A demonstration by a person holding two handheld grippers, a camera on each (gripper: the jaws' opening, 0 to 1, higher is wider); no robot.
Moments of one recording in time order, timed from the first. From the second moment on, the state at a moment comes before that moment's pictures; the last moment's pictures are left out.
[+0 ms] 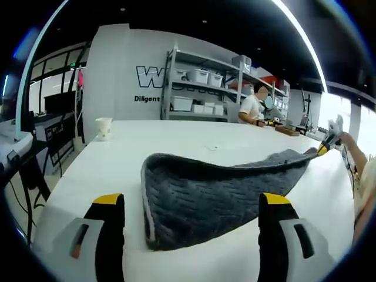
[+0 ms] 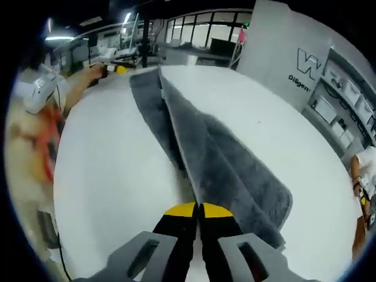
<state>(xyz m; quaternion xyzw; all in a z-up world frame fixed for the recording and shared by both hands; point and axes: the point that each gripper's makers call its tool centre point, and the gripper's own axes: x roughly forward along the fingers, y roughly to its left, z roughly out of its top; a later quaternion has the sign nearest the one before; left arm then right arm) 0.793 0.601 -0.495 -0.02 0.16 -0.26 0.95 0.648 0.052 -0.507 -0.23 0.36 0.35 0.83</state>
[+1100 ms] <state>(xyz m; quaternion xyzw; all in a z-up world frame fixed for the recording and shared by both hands) 0.793 0.602 -0.493 -0.02 0.15 -0.26 0.95 0.635 0.068 -0.513 -0.20 0.32 0.35 0.86</state>
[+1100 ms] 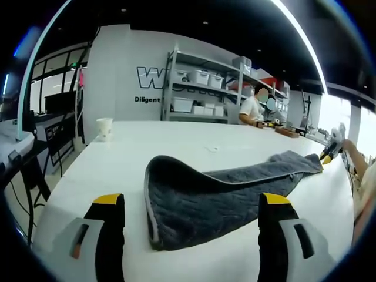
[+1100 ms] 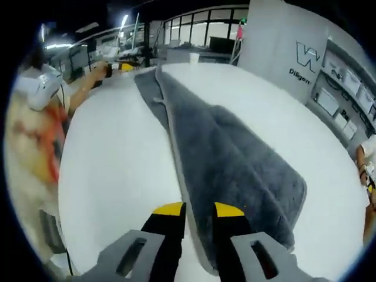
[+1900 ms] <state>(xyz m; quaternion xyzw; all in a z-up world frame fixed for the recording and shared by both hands) 0.790 0.598 -0.494 -0.01 0.16 -0.27 0.95 0.723 0.210 -0.480 -0.27 0.19 0.40 0.86</state>
